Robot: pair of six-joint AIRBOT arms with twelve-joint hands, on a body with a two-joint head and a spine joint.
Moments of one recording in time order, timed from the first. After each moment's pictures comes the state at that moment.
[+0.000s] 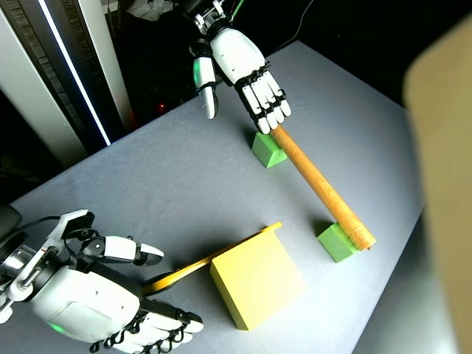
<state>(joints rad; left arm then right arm) 0.91 -1.01 0.35 -1.07 -1.50 1.70 -0.52 -1.00 1.02 1.32 0.35 -1.16</state>
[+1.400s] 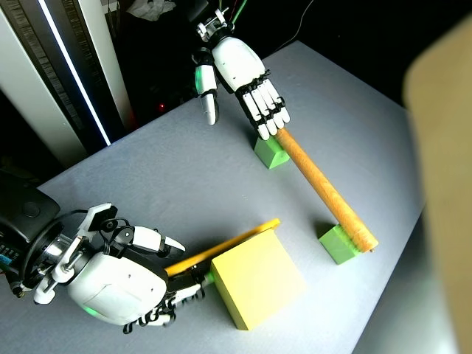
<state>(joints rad) 0.90 -1.02 0.41 -1.07 -1.45 1.69 -0.52 -1.06 1.05 1.33 0.39 -1.18</state>
